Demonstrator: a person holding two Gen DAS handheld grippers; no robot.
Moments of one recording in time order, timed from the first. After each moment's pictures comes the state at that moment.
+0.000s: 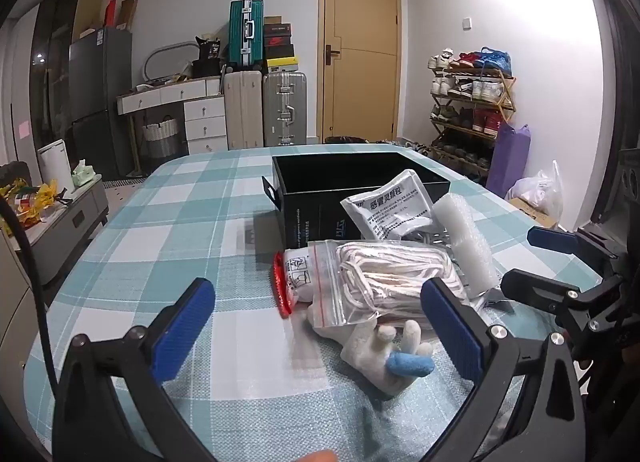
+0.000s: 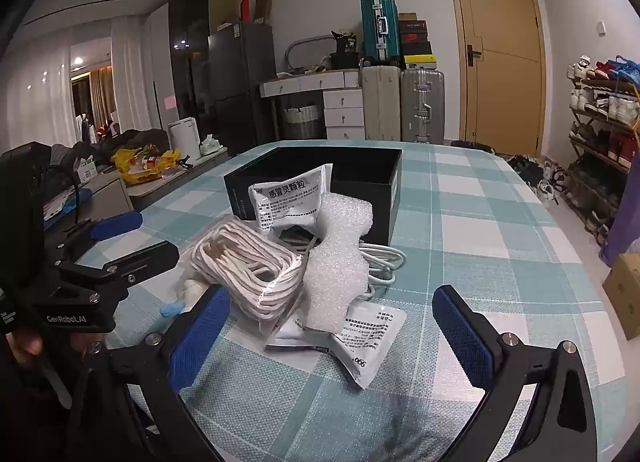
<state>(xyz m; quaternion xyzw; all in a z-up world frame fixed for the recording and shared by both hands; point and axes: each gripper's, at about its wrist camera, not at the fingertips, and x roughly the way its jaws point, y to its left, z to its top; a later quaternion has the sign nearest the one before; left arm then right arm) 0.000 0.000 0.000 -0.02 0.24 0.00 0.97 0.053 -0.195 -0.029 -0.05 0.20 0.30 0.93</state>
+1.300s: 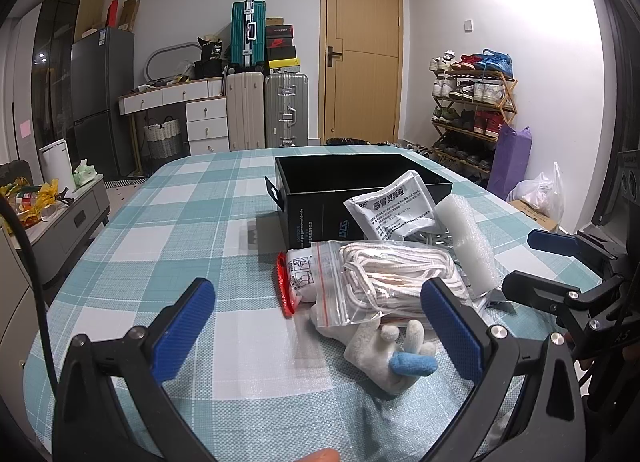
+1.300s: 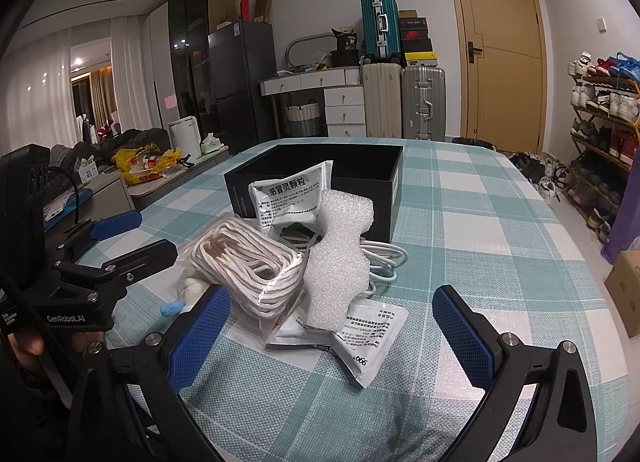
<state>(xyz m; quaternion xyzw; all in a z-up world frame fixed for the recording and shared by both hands) -0.002 0.000 0.002 -0.02 0.24 0.00 0.97 0.054 -0.195 -0.029 -0.05 0.21 0.30 0.93</state>
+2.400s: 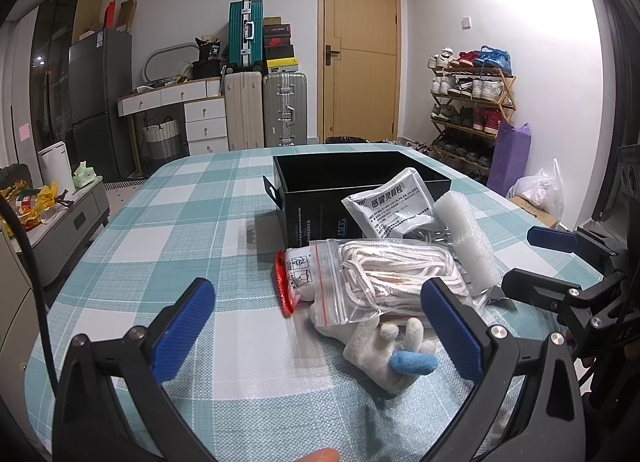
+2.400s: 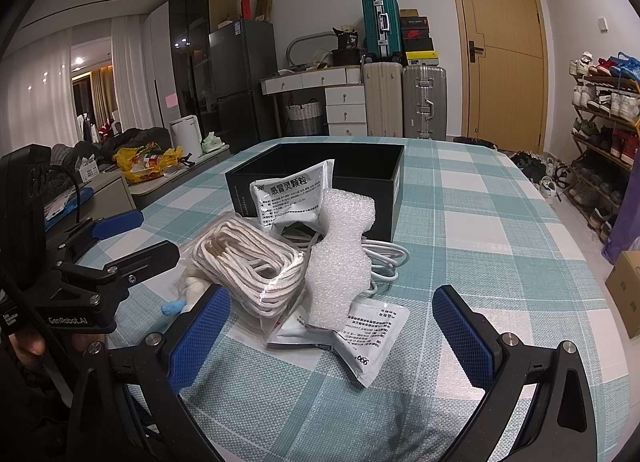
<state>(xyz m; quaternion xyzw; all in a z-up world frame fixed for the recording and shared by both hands) -0.002 0.002 0.002 -0.02 0.24 0.00 0.97 0.054 -0.193 -0.028 -0.05 0.21 0.30 0.93</state>
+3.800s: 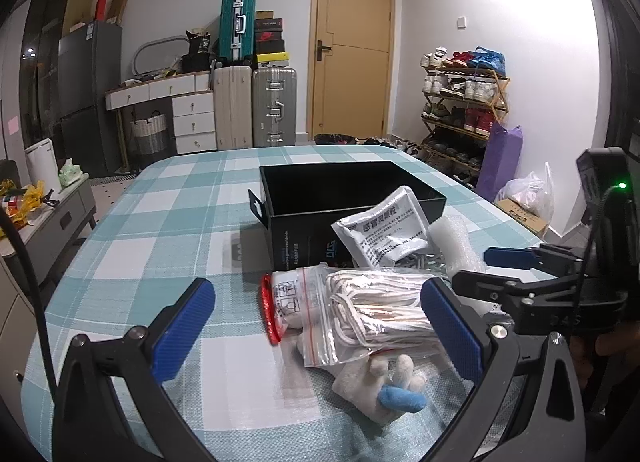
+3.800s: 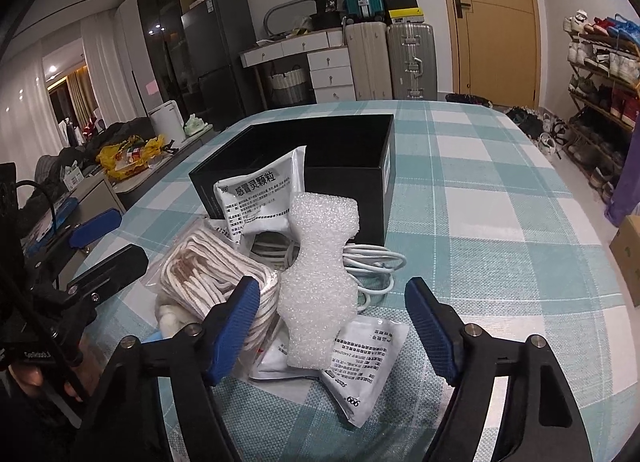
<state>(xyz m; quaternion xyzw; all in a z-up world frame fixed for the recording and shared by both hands) 0.020 0.004 0.014 -0.03 0.25 -0.02 0.97 0.108 -0.181 -0.029 -0.03 0.30 0.28 0.91</state>
